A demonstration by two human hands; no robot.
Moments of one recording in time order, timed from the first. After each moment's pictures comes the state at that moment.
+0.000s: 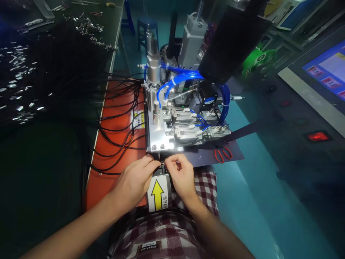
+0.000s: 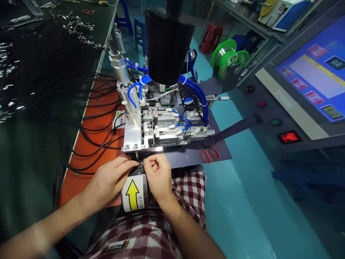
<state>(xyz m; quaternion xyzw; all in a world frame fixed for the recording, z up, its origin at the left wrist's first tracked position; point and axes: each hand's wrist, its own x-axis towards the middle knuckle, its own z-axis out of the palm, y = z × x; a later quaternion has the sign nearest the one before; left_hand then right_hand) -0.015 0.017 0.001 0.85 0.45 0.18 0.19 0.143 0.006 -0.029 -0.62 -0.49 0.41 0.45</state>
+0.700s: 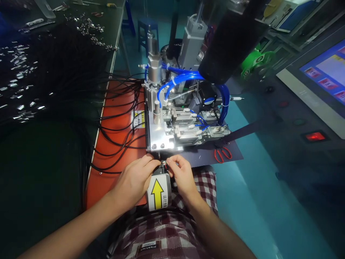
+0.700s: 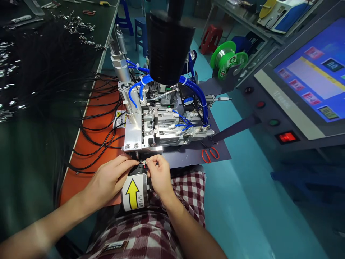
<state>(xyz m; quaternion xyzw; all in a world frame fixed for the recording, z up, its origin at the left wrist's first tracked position) -0.015 0.017 0.002 0.85 0.44 0.18 0.20 0.143 0.009 -0.029 -0.59 -0.35 0.58 0.45</state>
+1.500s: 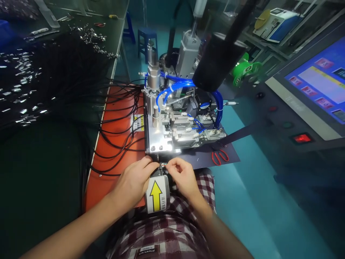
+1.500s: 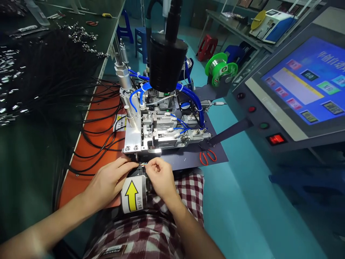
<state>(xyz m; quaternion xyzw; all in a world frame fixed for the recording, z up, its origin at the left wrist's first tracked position) -0.014 0.017 0.003 0.85 0.46 0.14 0.21 0.160 0.006 -0.023 -0.60 -0.50 0.48 0.39</state>
